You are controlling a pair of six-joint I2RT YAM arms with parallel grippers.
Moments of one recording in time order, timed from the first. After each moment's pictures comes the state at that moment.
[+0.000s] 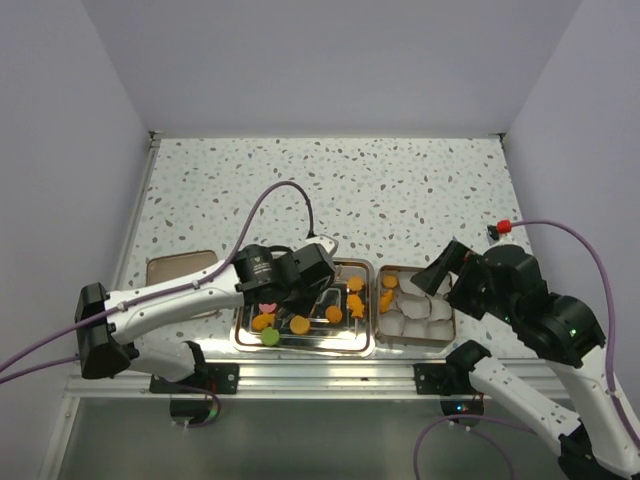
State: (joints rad) left arm -1.15 1.34 1.24 -1.04 -0.26 -0.62; right arm 0.58 0.62 1.13 -1.23 0.10 0.96
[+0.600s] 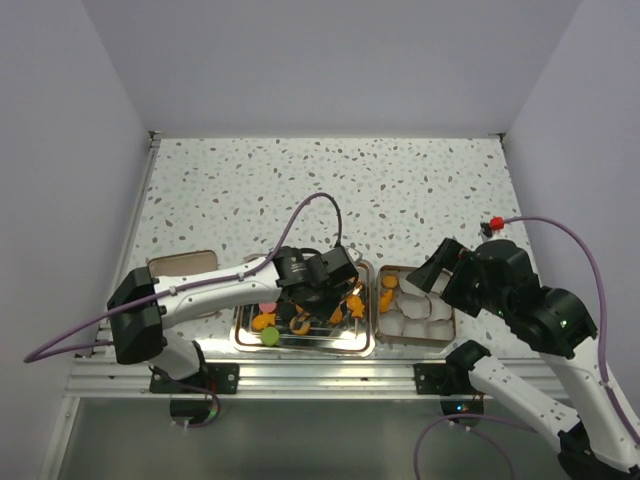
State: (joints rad) left arm -1.15 1.54 1.23 -0.90 -0.16 -0.54; right arm 0.58 0.66 1.12 -1.21 0.09 0.96
